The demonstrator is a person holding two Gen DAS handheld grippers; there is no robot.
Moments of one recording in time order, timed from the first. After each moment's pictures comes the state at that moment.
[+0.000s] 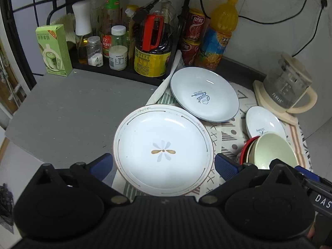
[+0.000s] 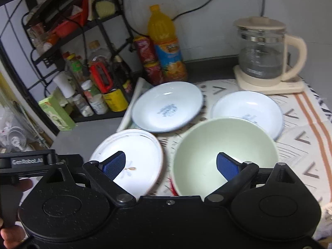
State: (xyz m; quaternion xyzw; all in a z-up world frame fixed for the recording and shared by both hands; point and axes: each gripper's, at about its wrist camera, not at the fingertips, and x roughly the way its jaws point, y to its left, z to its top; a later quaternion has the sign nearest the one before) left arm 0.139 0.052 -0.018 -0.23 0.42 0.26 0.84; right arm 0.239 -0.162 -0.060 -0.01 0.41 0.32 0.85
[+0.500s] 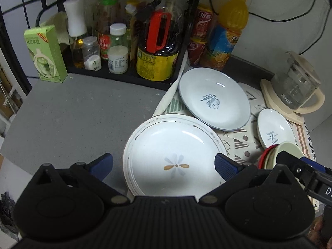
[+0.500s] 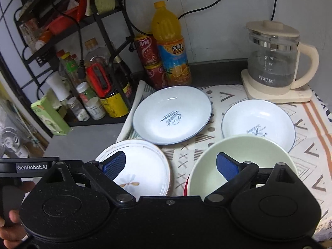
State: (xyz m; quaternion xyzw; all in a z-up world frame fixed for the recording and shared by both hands) left arm 0.165 0.105 -0.031 -0.22 0.44 0.24 0.83; right arm 0.262 -0.116 -0.063 -0.02 0.42 0.29 0.86
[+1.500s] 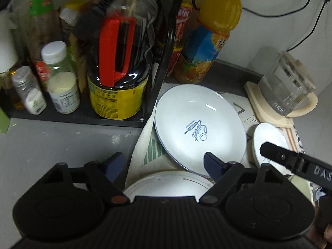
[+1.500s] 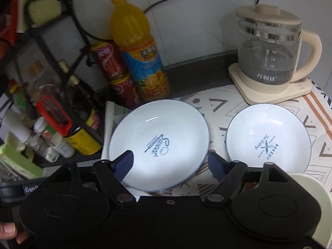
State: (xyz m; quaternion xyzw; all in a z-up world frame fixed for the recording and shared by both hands) left arm 0.281 0.181 -0.068 -0.21 0.46 0.11 0.86; right arm 0.348 -0.047 -0.099 0.03 0.46 0.18 0.87
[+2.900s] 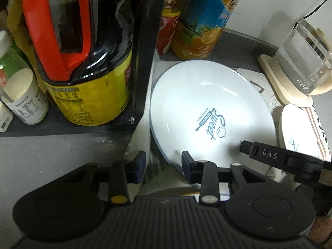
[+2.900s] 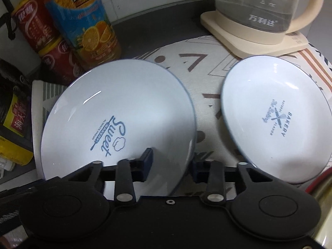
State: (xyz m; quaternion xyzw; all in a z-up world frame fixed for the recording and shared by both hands) left arm 0.346 0.187 -0.130 -0.17 0.51 0.09 0.84; right arm 0.401 -0.032 -0.200 0.02 0.53 0.06 0.85
